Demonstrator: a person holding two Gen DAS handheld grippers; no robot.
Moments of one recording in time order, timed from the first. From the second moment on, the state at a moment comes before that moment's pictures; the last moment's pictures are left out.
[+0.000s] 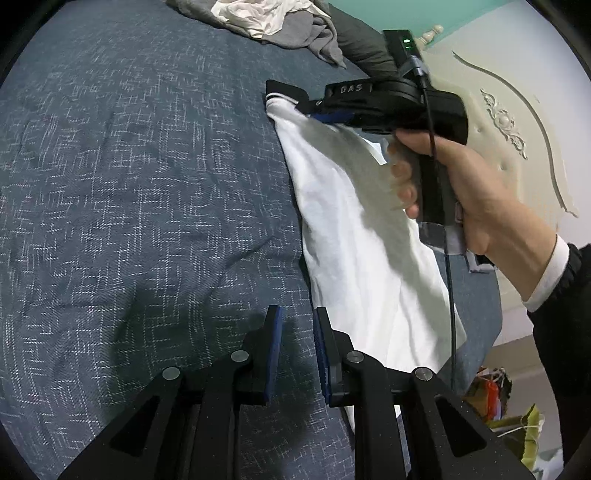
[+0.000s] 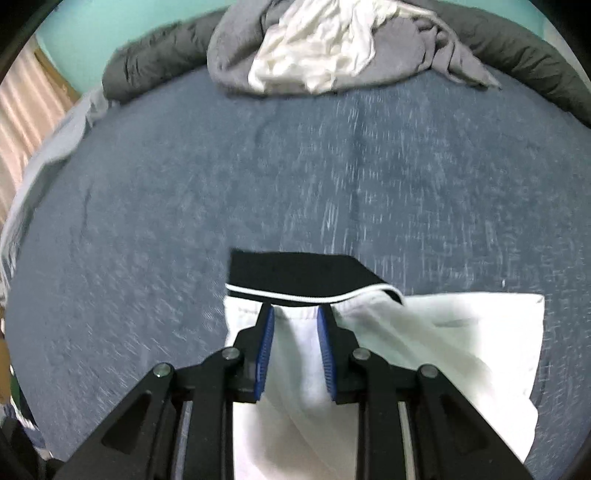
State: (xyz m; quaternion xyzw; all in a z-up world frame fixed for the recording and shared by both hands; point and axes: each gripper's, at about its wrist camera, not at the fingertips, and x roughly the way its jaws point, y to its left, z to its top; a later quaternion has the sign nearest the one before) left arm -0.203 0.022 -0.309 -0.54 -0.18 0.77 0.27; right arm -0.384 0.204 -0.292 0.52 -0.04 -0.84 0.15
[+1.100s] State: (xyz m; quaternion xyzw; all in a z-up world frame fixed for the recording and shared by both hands) left arm -0.158 0.040 -0.319 -0.57 -0.21 0.74 0.29; right arm -0.125 0.380 -0.293 0.39 -0.32 -0.86 0.04
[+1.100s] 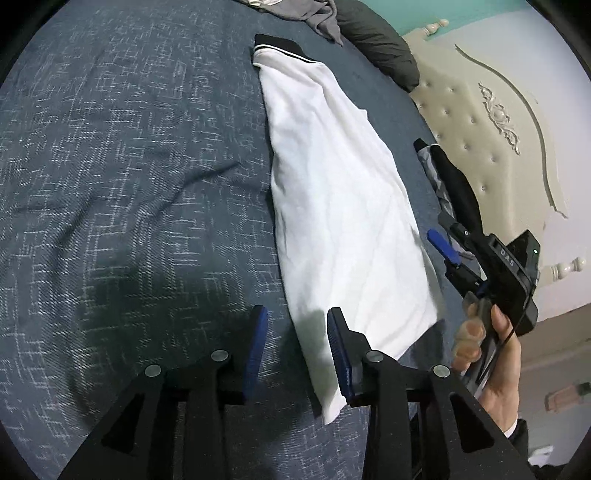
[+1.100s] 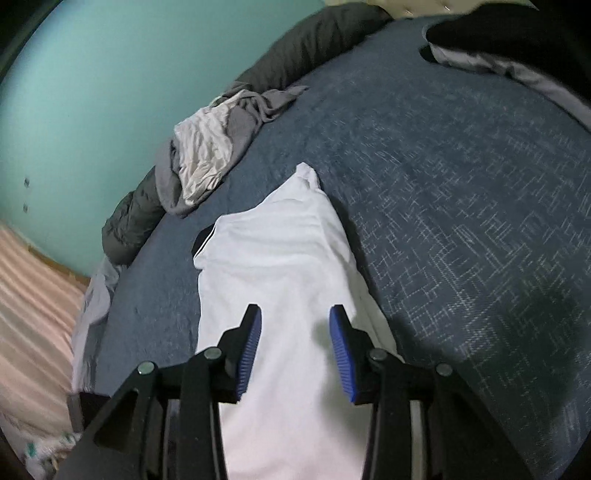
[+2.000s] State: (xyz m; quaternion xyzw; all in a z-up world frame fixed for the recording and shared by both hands) left arm -0.135 0.064 -0.326 -0.56 -0.17 0.77 0.26; right arm -0.112 0.416 -0.298 0.38 -0.30 -0.87 0.06
